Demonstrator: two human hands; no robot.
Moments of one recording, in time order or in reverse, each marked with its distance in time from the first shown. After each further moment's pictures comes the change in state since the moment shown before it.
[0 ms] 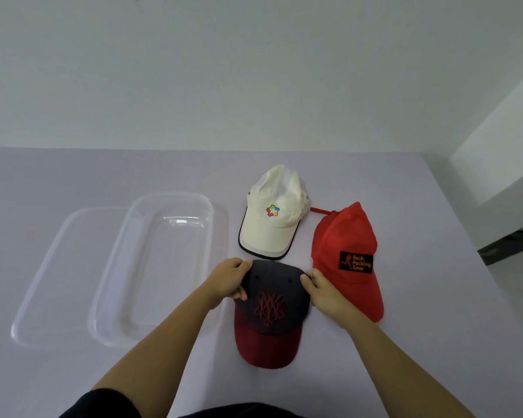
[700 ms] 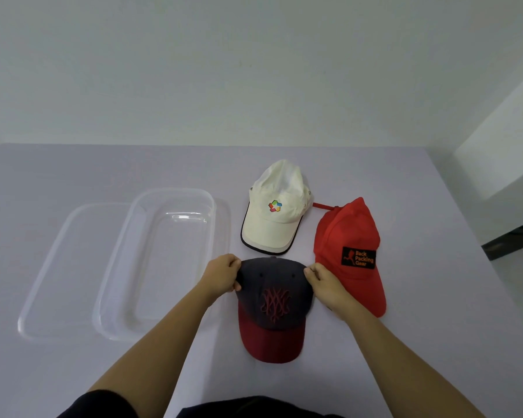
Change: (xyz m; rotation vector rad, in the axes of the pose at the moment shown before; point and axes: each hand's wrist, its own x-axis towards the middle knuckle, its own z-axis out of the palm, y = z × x) left_hand -0.003 -0.007 -0.008 0.083 0.123 -0.007; right_hand 0.010 0.002 0.001 -0.015 0.078 0.023
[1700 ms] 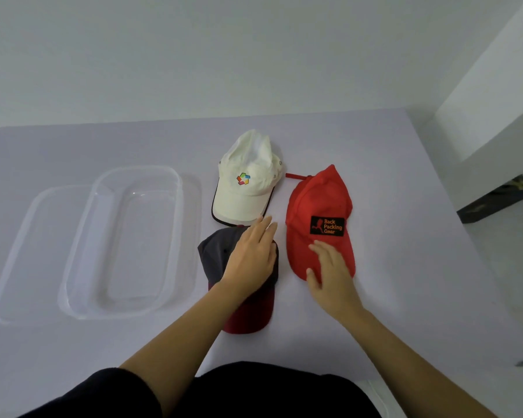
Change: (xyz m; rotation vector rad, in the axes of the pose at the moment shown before) left_hand -0.020 0.037 0.106 0.646 0.270 0.744; right_hand -0.055 0.059 -0.039 -0.432 0.386 -0.448
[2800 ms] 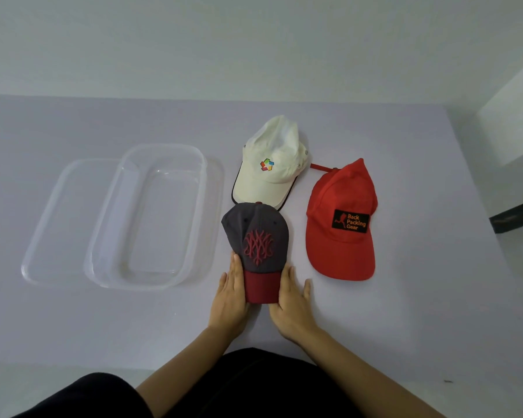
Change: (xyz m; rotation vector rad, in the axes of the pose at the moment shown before) left_hand -0.116 -0.047 0.059 -0.195 -0.114 -0.421; right_hand -0.039 -0.065 0.078 -0.025 -0.478 0.127
